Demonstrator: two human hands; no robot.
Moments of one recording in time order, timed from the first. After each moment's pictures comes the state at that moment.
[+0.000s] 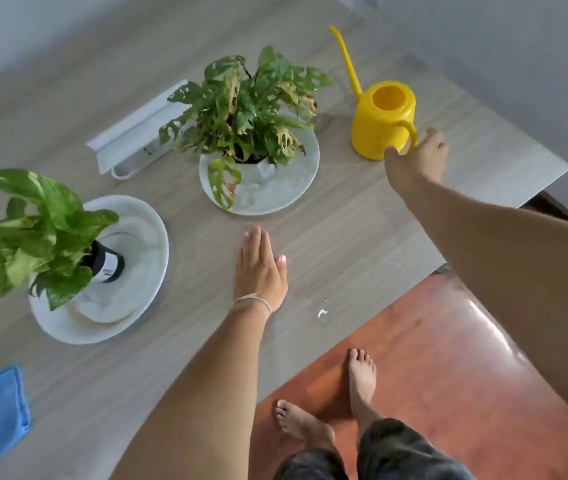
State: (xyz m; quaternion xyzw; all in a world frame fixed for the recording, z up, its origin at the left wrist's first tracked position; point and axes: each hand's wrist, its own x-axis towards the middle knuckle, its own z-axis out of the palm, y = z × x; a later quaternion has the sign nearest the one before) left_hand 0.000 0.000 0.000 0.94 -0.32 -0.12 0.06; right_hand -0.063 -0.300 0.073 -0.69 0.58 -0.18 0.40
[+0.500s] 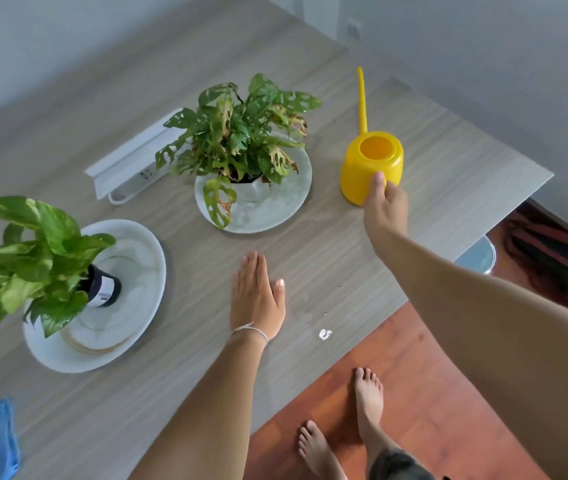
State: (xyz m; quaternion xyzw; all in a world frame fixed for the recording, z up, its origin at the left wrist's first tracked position) left_hand -0.009 0.017 -0.008 0.93 -0.33 -0.10 0.11; right_hand -0.076 -0.234 0.051 -0.63 0.51 -0.29 0.52
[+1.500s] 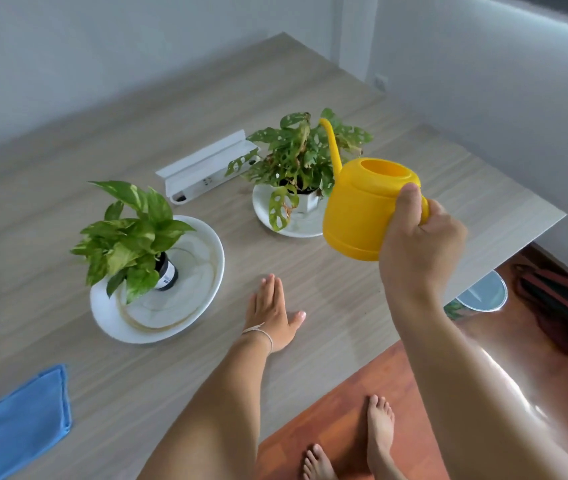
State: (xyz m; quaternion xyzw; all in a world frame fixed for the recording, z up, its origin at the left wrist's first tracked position) left_hand 0.012 0.097 -0.002 0.91 -0.34 -0.24 0.04; right_hand -0.107 -0.062 0.232 -0.65 0.45 -0.44 0.41
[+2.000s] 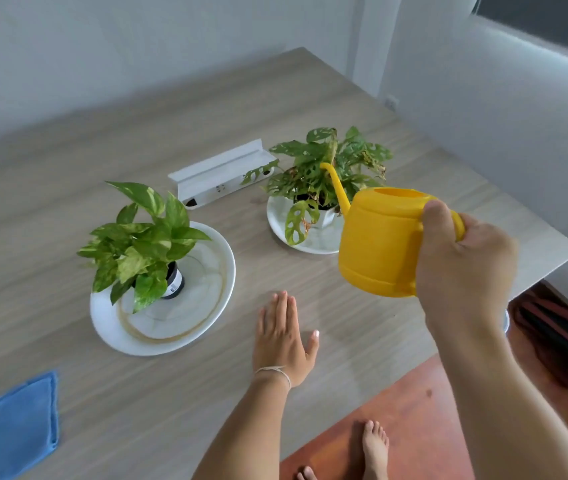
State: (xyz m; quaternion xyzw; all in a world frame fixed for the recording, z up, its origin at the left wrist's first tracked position) left_hand -0.010 0.103 -0.012 0.93 -0.36 -0.06 0.11; right_hand -0.100 -0.051 0.262 -0.71 0.46 -0.38 0.38
